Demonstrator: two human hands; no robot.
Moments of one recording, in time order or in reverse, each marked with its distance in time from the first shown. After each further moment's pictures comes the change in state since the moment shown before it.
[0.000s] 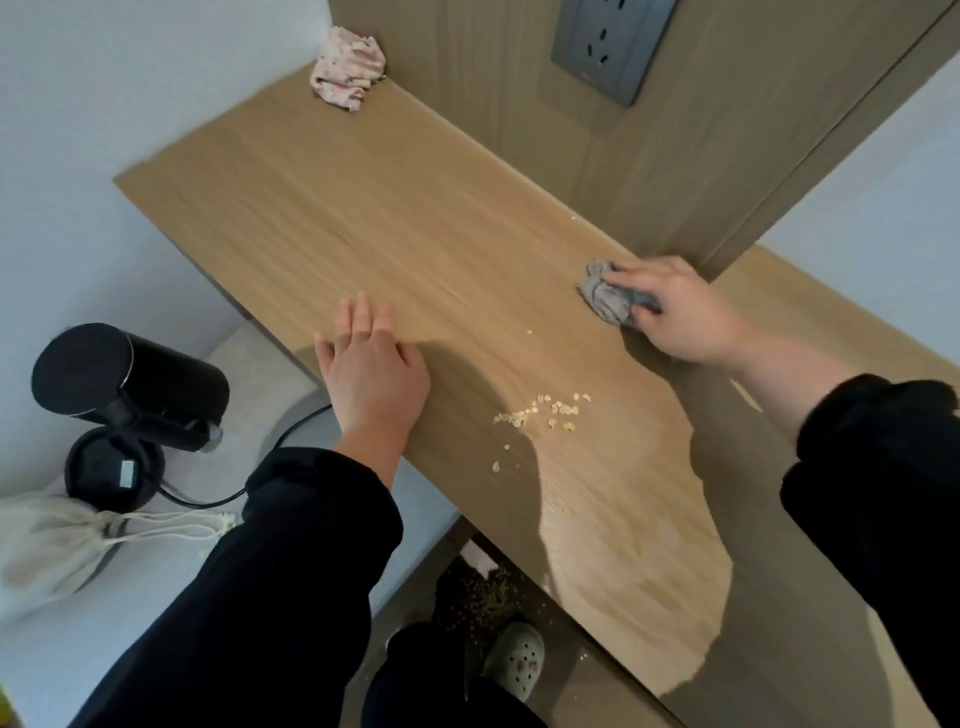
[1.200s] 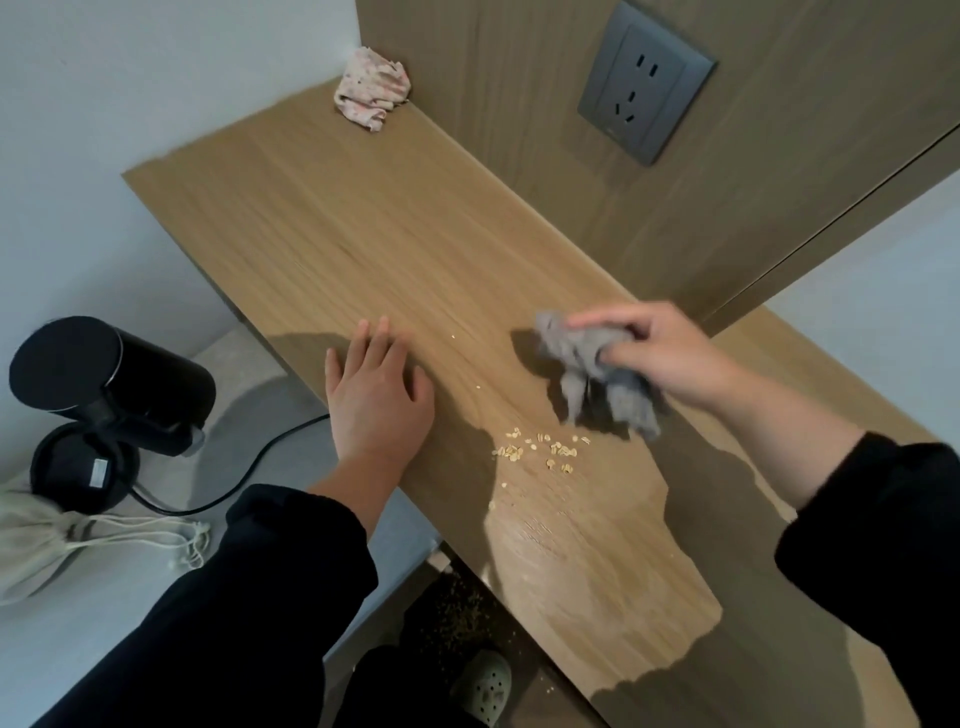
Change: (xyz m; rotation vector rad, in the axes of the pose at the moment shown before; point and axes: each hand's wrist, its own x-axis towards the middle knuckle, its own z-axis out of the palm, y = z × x) left_hand -0.002 -0.003 0.000 -0.070 0.020 0.086; right_hand 0.000 -0.071 -0.035 0.657 -0.217 0.117
